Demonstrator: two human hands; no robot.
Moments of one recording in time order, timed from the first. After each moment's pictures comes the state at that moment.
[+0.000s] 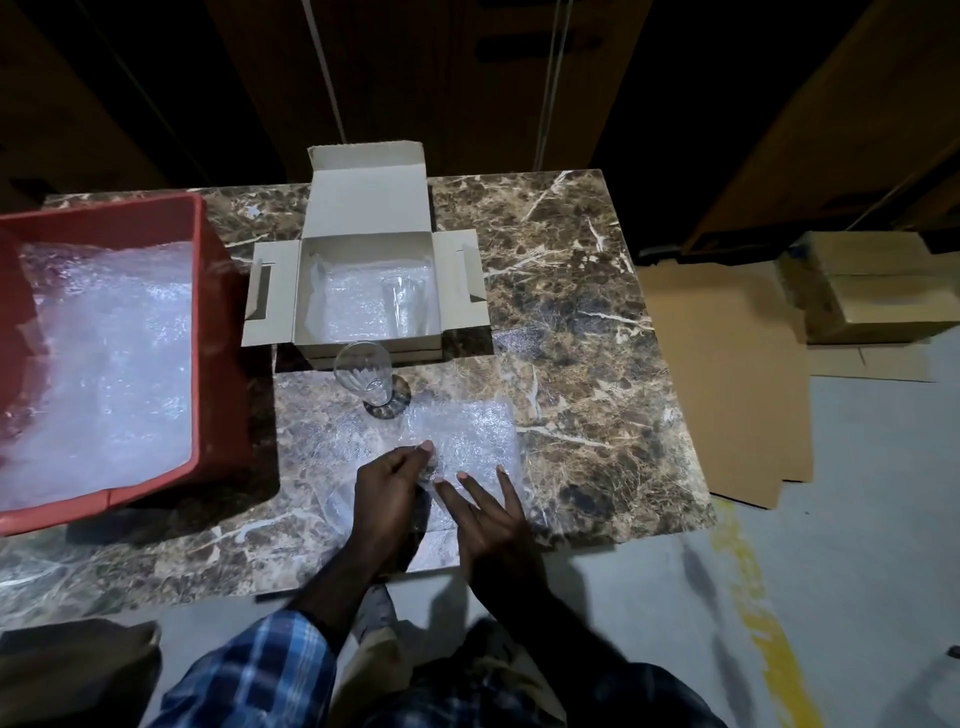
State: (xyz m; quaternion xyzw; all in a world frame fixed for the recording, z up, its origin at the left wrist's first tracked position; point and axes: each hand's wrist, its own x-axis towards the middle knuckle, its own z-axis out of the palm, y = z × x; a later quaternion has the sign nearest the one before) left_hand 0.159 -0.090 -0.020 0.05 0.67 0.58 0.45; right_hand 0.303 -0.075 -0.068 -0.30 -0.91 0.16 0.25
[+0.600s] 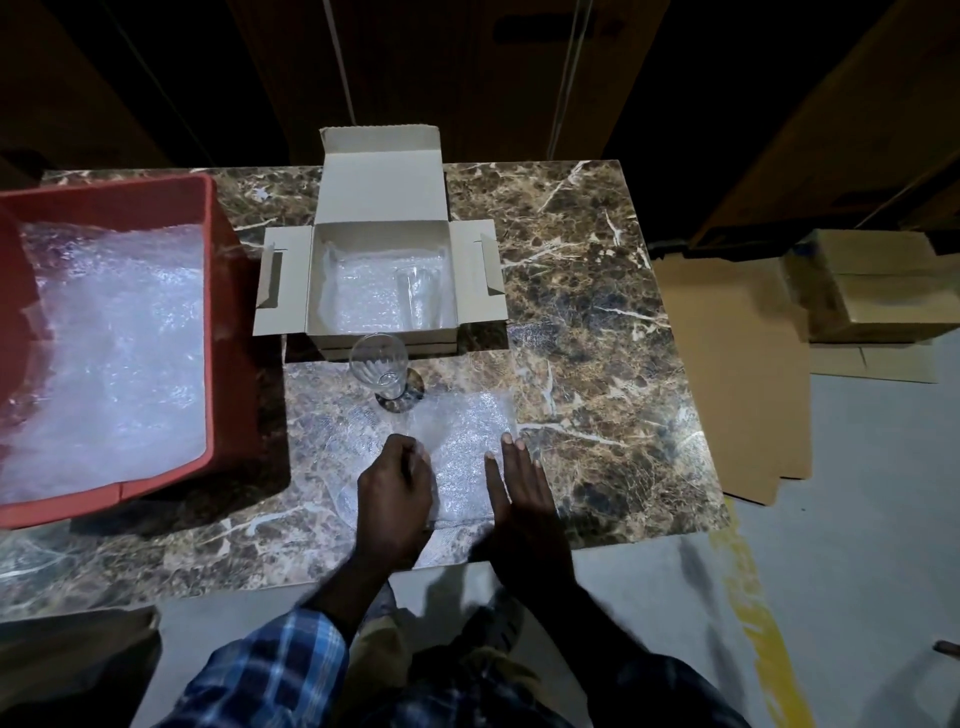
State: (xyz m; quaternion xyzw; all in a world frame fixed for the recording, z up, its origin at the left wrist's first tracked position) left_hand 0.141 -0.107 -0.042 0.36 0.82 0.40 0.19; right_hand 0.308 -0.058 -0.058 -0.39 -0.90 0.19 0.01
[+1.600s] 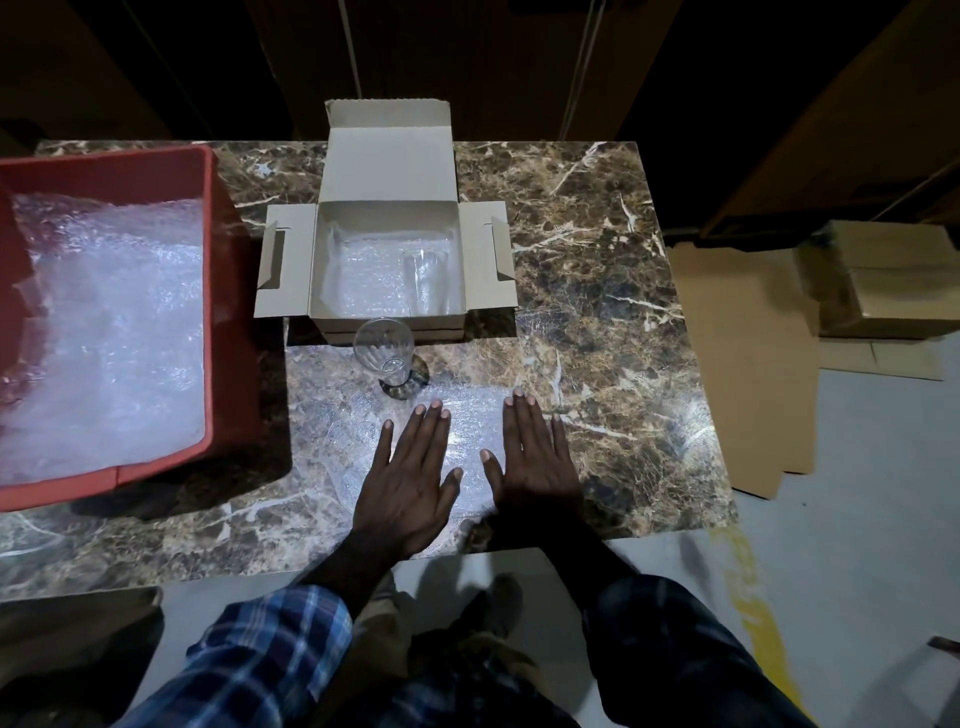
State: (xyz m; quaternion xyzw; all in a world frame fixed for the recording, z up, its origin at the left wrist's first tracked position) left_hand 0.130 -0.115 -0.075 0.65 0.75 0.05 0.11; right_hand 0.294 -0.018 -0.096 -0.44 -0.89 0.03 0.11
